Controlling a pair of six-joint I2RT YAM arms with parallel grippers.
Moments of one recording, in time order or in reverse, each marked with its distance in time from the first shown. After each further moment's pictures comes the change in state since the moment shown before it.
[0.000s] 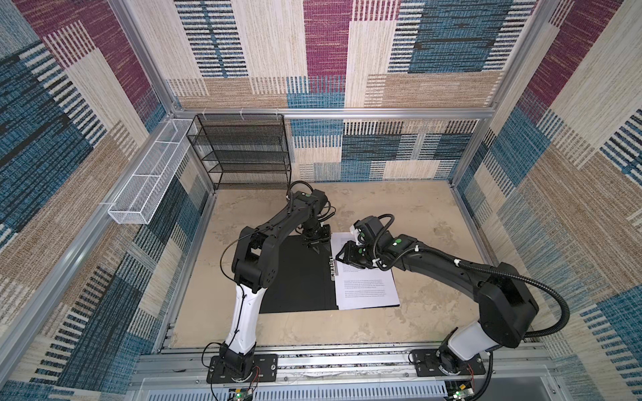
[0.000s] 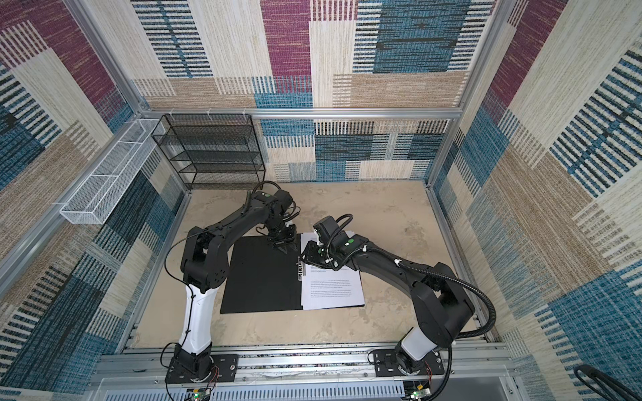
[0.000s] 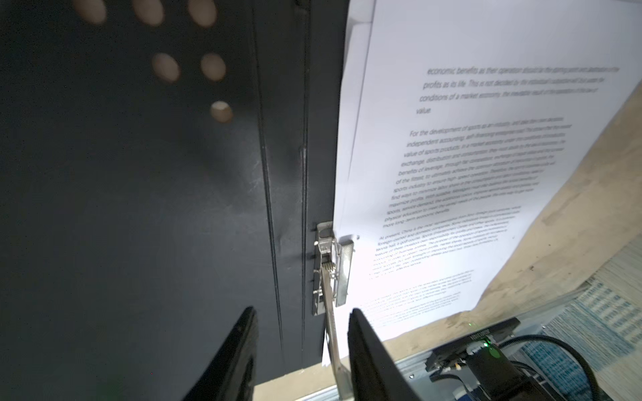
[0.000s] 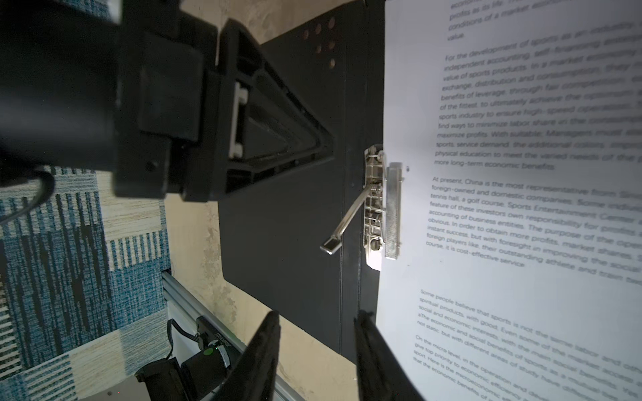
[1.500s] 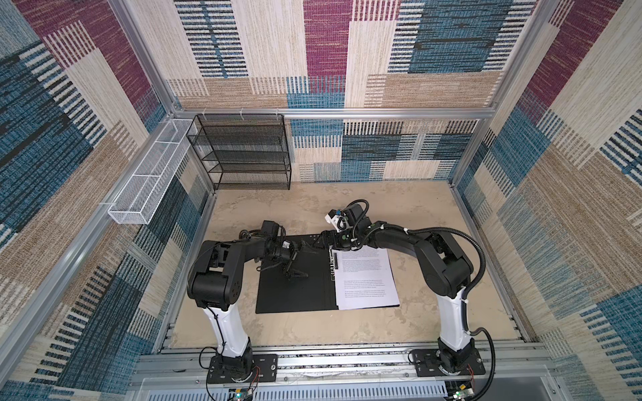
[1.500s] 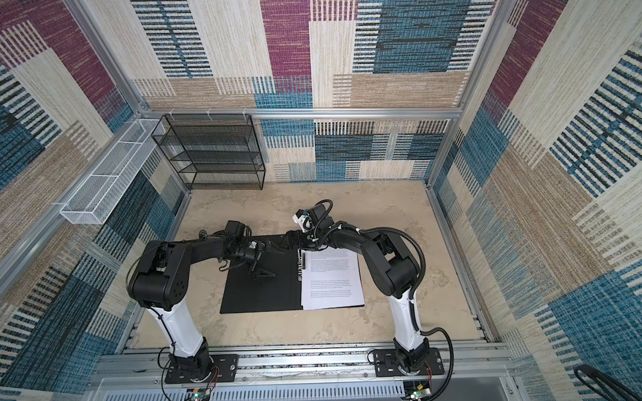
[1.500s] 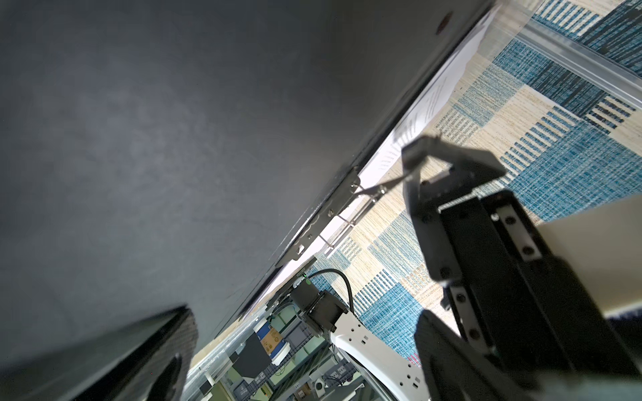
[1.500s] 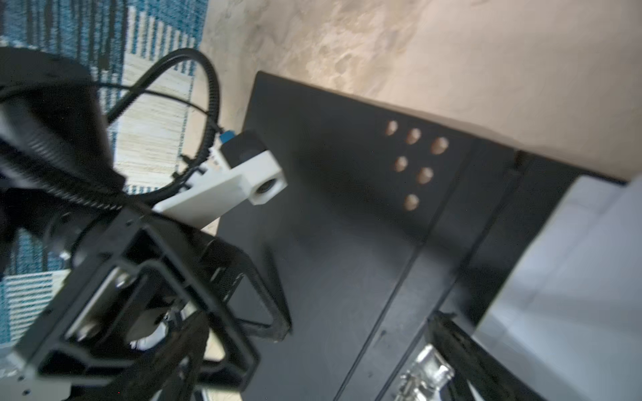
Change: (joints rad) left arm 0.319 -0.346 -0.932 0.828 0.681 -0.415; right arm -0.110 0.475 0.294 0.230 -0.352 -0.408
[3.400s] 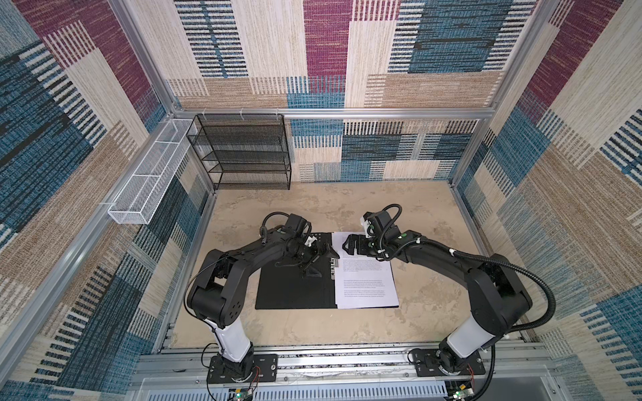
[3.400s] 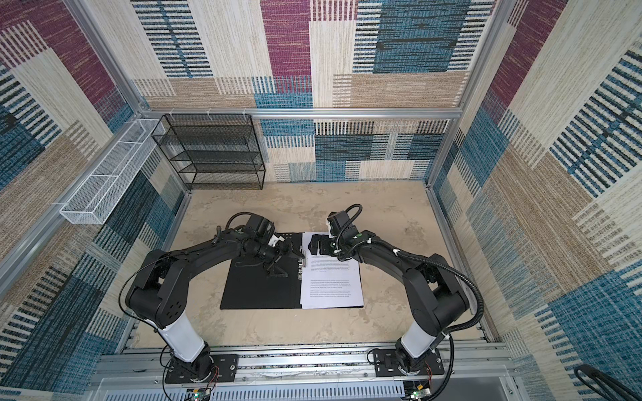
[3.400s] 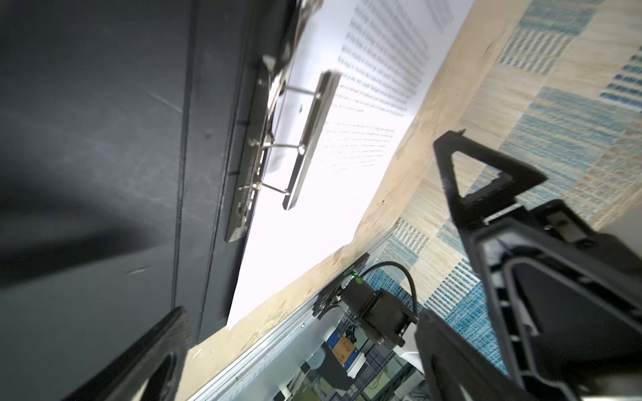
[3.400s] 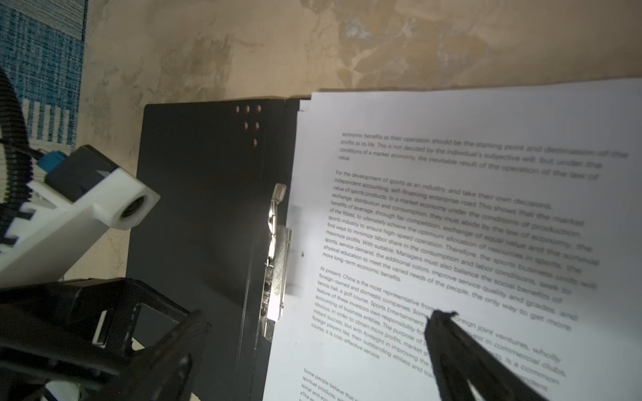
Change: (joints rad) left arm -0.228 -0.135 0.111 -0.111 -0.211 0.044; right arm -0.042 -0.387 -0.293 -0.159 0.452 0.077
